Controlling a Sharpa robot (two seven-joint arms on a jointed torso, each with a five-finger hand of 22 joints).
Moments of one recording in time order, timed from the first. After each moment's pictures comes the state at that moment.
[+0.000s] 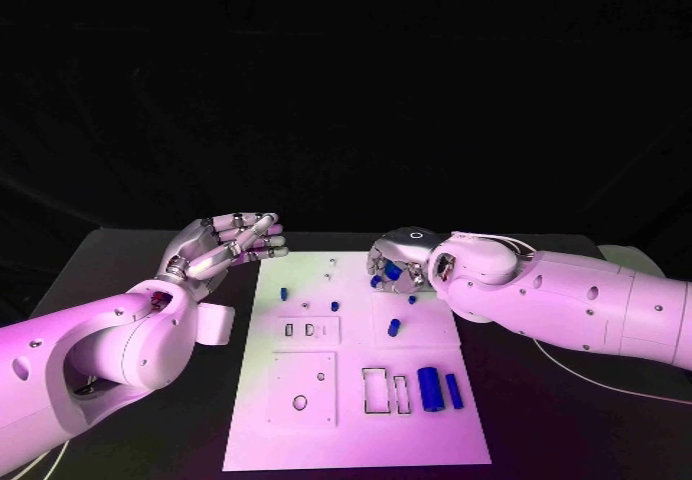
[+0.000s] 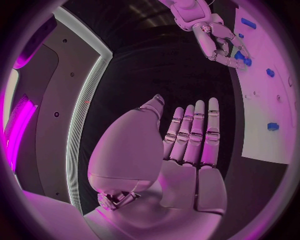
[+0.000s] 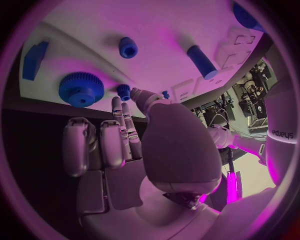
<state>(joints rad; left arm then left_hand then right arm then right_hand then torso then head) 1.24 -0.98 -0.03 1.75 -0.02 -0.42 0.49 1.45 -0.10 0.23 0.26 0.07 0.83 0.21 0.26 0.17 0.96 0.19 0.13 0.07 0.93 0.15 0.28 0.20 0.17 0.91 0.25 0.26 0.08 1.33 -0.70 -0.14 1.38 -1.65 -0.23 -0.08 1.40 -0.24 0.47 0.18 0.19 0.98 0.17 0.23 0.27 1.17 0.10 0.07 0.13 1.47 0.01 1.35 1.23 0.08 1.43 0.12 1.38 1.28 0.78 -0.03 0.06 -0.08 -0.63</state>
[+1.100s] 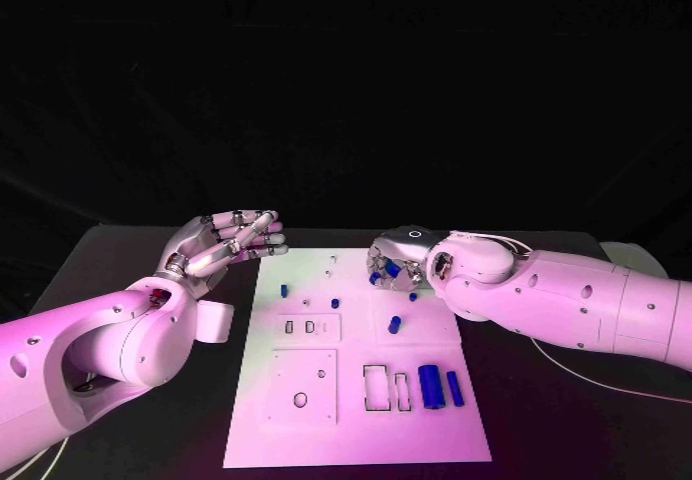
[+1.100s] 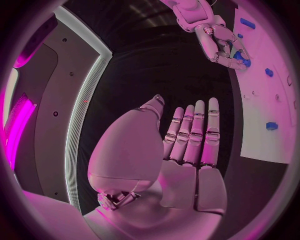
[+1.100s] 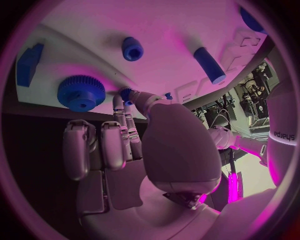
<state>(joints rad) 1.24 -0.98 -0.03 1.75 -0.02 -0.41 0.48 1.45 -0.10 0.23 0.27 0.07 0.83 0.21 0.26 0.17 0.96 0.19 0.13 0.07 0.93 0.15 0.28 0.20 0.17 0.91 0.25 0.26 0.08 1.32 -0.69 -0.14 1.37 -1.65 -0.25 -0.08 1.40 -0.21 0.55 0.16 0.17 1.02 0.14 0.27 0.31 1.23 0.08 0.07 0.14 1.47 0.00 1.38 1.25 0.06 1.44 0.10 1.42 1.31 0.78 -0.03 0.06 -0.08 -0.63</state>
